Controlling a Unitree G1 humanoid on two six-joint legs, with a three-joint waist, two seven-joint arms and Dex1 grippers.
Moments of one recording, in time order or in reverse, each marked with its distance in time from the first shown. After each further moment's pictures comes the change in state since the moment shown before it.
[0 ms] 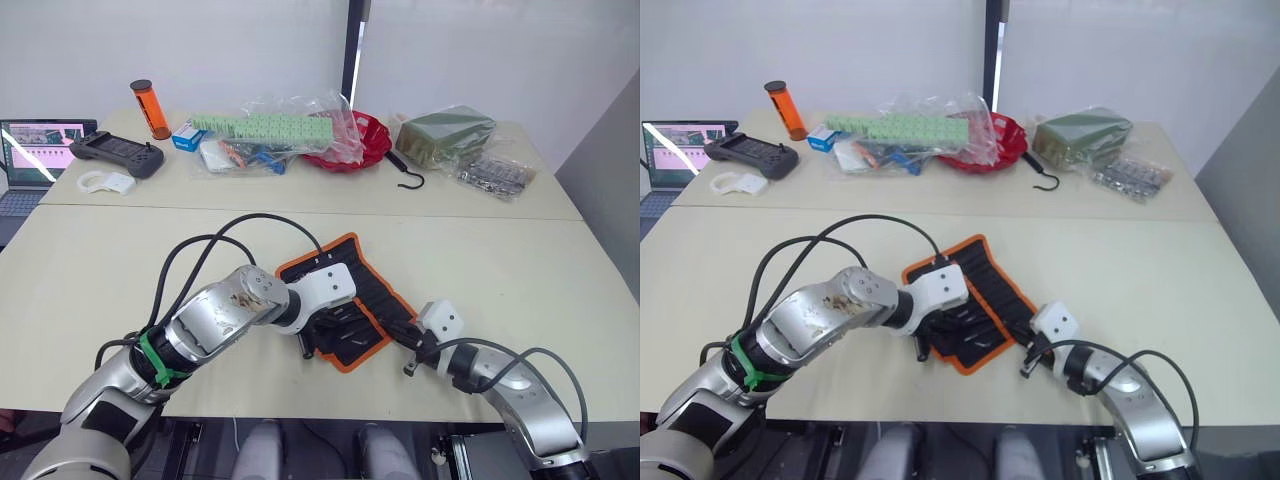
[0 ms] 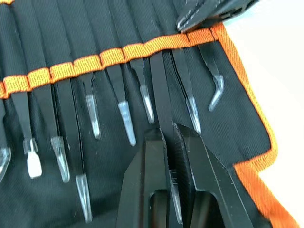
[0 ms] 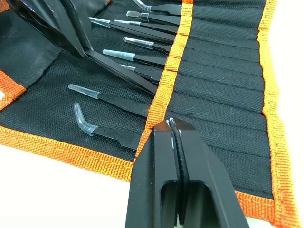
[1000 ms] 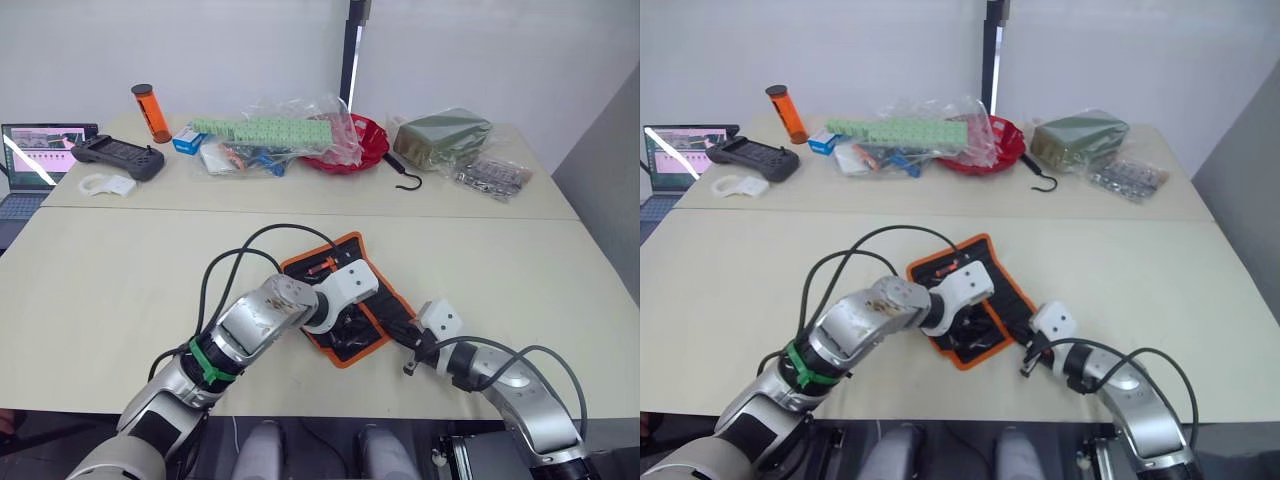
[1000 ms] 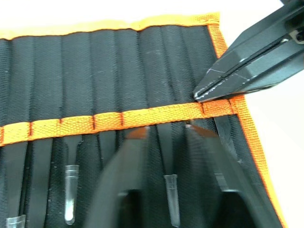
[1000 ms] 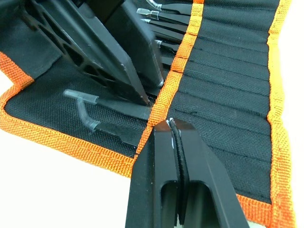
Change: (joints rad) left arm 0.050 -0.214 0.043 0.166 0.074 -0.076 0.065; right arm -0.019 -0.007 0.012 0.016 -0.001 0.006 0.006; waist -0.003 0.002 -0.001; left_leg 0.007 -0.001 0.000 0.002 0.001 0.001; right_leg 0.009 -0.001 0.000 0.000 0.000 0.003
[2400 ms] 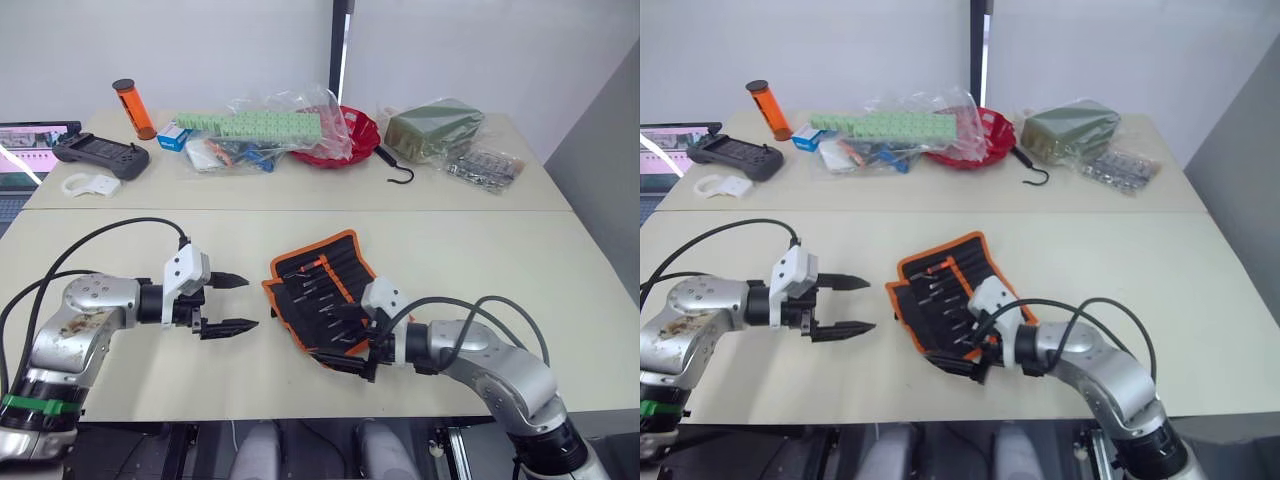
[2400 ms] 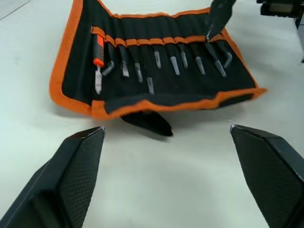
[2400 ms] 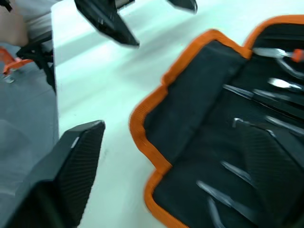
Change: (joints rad) left arm 0.492 0.527 0.631 0.107 -0.174 -0.774 -0.643; right arm -0.319 0.035 0.172 -0.275 0.313 0.586 -0.020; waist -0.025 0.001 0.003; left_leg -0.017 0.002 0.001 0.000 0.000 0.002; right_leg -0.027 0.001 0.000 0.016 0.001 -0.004
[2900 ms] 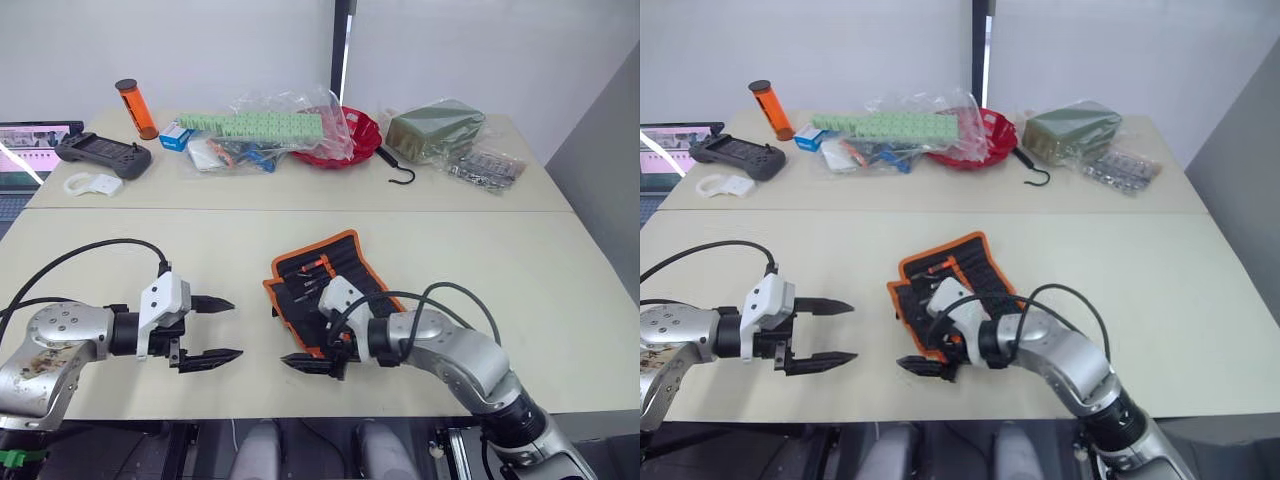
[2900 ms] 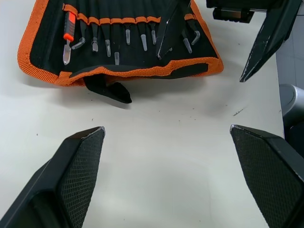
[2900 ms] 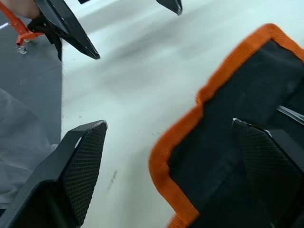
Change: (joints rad) left arm 0.189 0.040 0.108 -0.128 -0.025 -0.001 -0.007; right arm -0.126 0.085 0.157 0.093 -0.080 0.052 -0.048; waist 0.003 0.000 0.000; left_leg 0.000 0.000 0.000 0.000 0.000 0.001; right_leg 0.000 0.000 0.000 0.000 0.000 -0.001
